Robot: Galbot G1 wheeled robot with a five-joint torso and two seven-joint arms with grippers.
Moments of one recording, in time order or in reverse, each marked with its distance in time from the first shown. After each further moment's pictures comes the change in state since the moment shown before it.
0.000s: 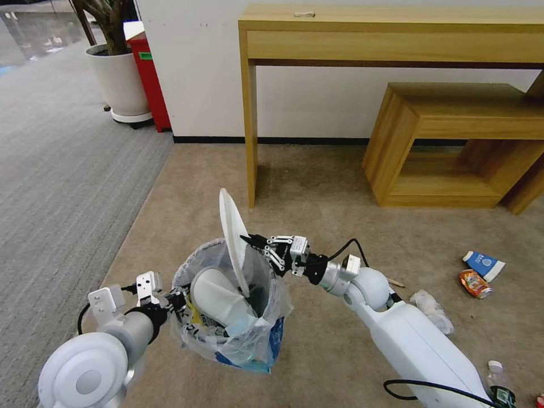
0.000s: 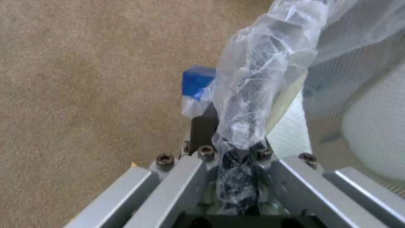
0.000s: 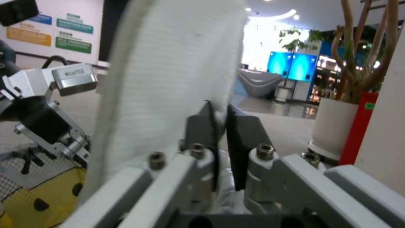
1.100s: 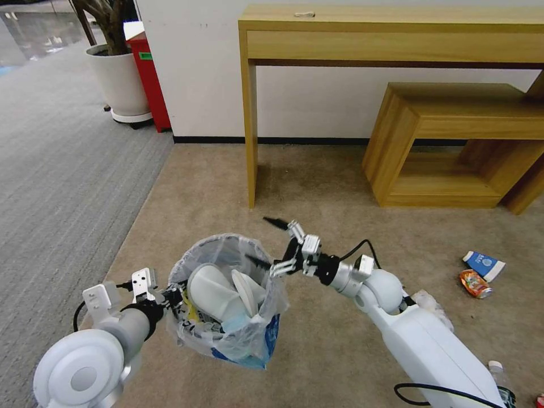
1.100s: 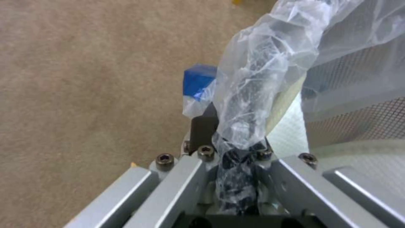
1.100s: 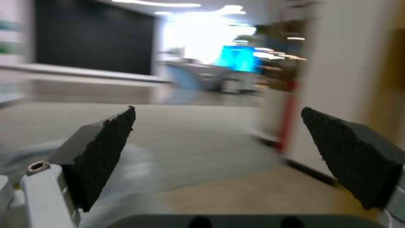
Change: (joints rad) left arm -0.012 0.003 -0.028 0.009 -0.019 0.000 -0.041; right arm -0.060 -0.050 0.083 0.092 0.026 -0.053 0.172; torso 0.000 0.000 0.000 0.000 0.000
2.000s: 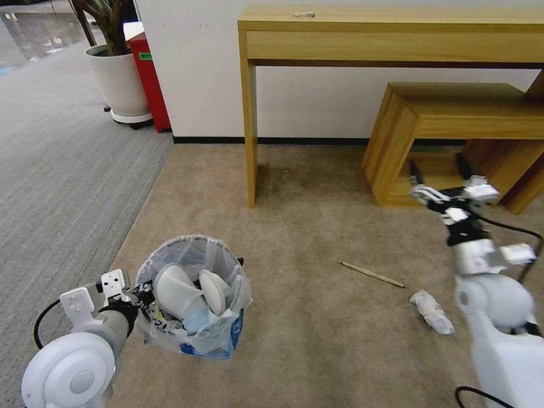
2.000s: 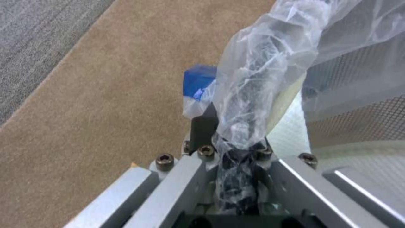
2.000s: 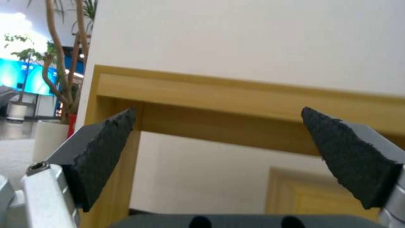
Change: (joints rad) left arm 0.040 -0.002 -0.047 0.004 0.195 -0.026 -0.021; right arm -0.294 0.039 0.731 0.178 -0.057 0.023 0.318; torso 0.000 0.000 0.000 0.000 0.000
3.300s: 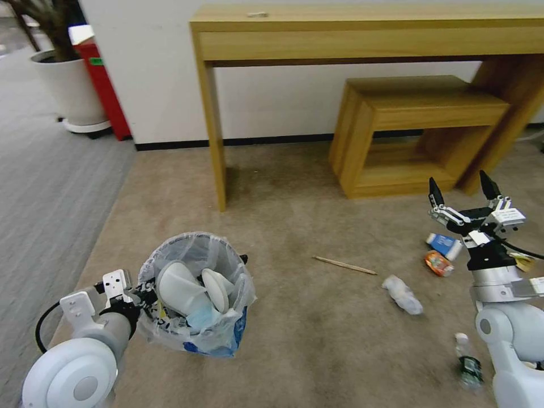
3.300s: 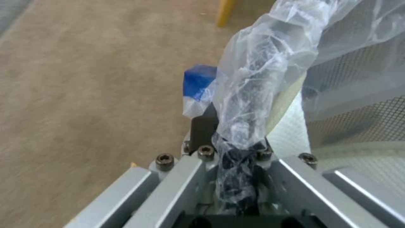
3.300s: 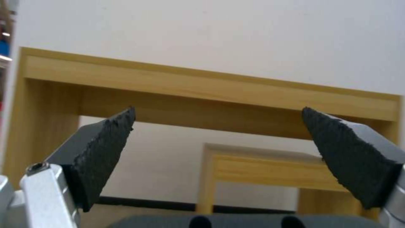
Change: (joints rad) left arm 0.021 -0.014 0.005 -0.019 0.048 -0.033 0.057; right arm -0.112 0.045 0.027 0.048 0.011 0.017 0.005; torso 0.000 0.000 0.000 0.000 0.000
